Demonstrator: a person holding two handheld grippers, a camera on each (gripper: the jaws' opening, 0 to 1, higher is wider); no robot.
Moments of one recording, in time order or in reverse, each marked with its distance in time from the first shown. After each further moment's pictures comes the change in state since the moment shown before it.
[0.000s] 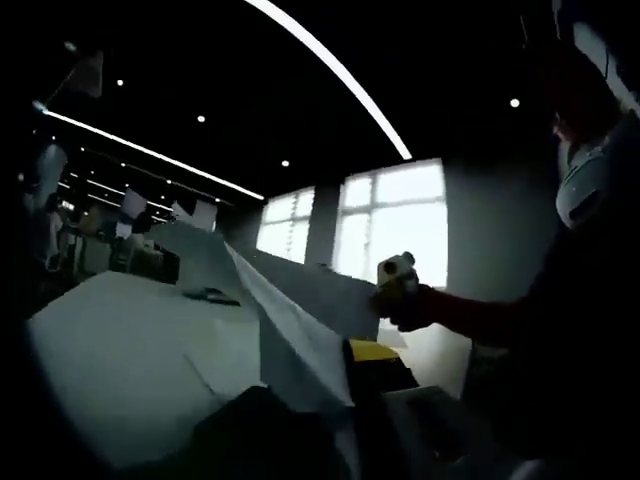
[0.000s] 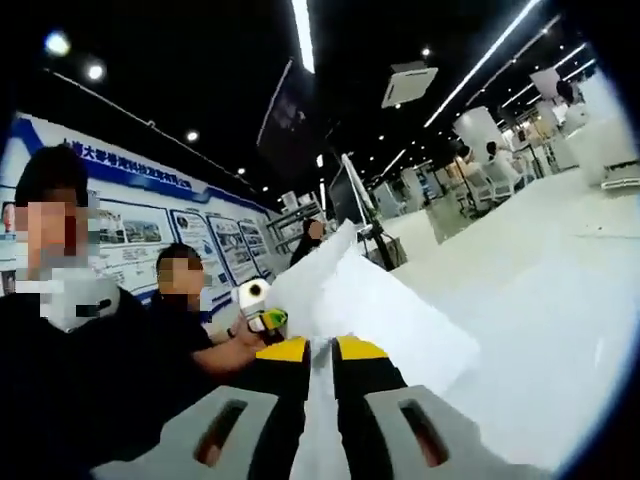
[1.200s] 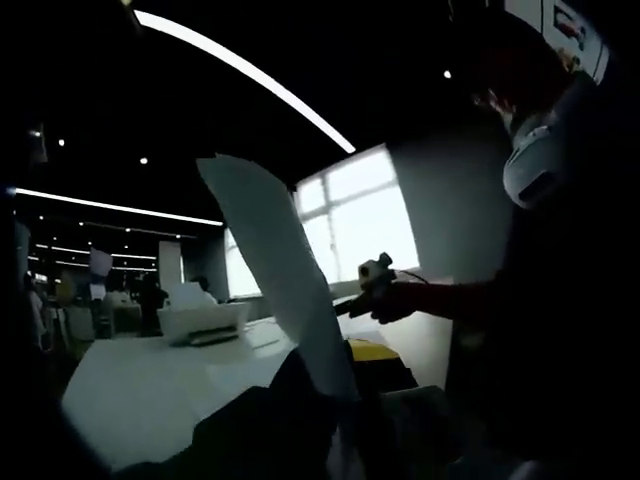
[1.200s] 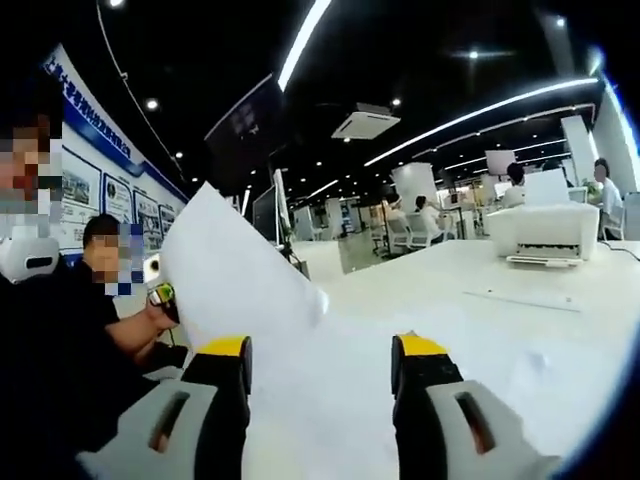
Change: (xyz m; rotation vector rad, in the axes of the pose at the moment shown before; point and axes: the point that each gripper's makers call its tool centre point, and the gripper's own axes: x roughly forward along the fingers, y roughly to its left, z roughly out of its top) left arm -0.004 -0.033 0.031 0.150 -0.010 -0.140; right arm -0.086 -0.063 0.018 -0.164 -0.057 -0.416
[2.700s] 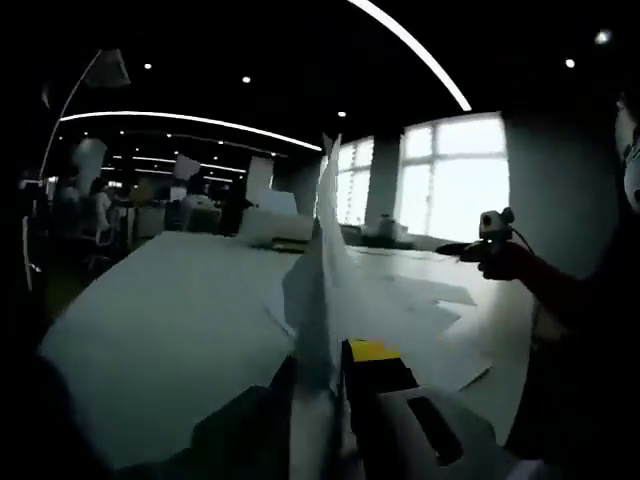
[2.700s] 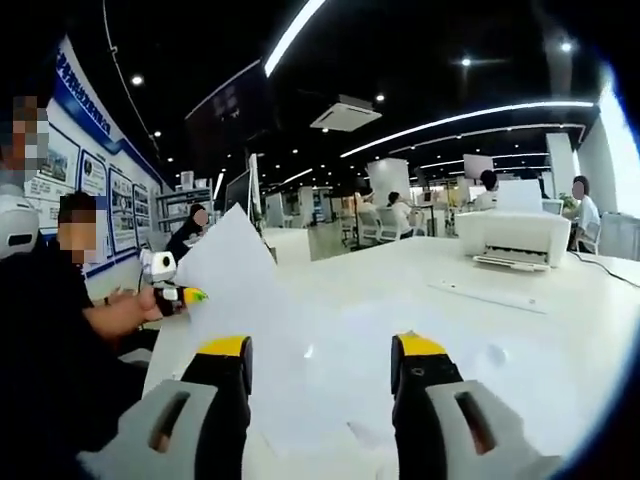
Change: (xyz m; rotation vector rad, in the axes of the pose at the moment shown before) left arm -0.036 0.101 -0.097 -0.329 0.222 0.431; right arm -0.017 -0.019 -0.009 -0.053 0.055 -0.141
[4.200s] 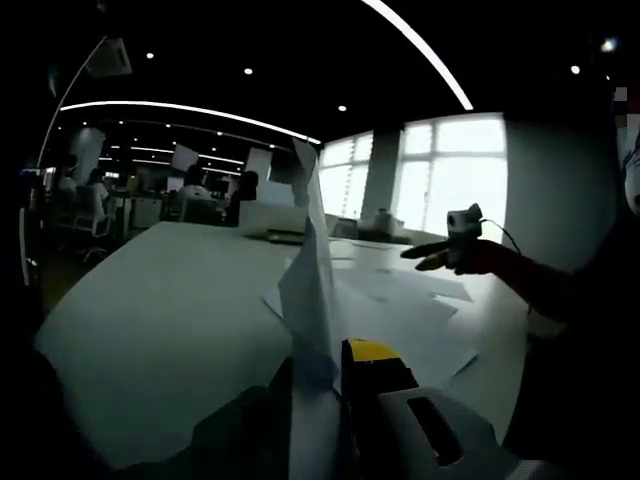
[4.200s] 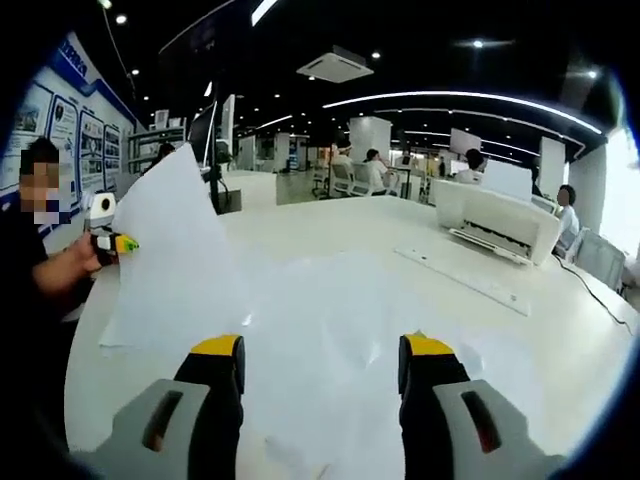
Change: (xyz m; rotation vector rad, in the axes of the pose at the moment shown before) left arm 0.006 -0.009 -0.012 0.030 0.058 -0.030; right arm 0.060 -0.057 -0.034 -0.101 0.238 -0.140
